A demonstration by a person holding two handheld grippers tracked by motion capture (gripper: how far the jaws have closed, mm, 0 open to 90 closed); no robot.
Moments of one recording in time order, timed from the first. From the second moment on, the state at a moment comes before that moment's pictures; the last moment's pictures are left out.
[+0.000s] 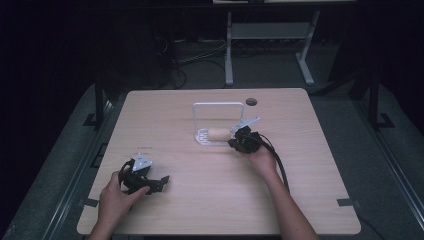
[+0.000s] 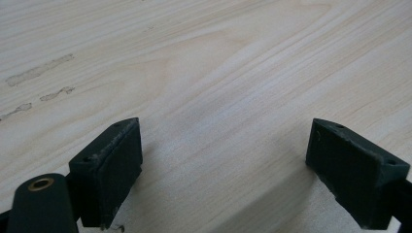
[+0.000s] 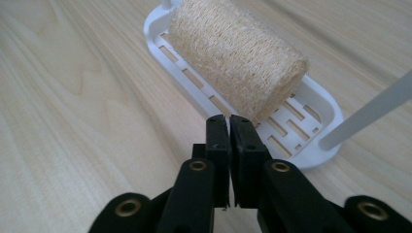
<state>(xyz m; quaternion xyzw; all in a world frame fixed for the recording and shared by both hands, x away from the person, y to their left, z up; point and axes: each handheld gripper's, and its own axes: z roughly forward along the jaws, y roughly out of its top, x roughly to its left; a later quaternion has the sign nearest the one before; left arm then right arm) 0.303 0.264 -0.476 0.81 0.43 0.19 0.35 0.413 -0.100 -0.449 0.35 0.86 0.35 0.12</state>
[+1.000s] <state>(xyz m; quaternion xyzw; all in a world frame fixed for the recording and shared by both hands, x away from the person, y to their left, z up) 0.303 0.264 -0.476 0.81 0.43 0.19 0.35 0.372 -0.137 -0.441 0.37 0.85 0.36 0.14</state>
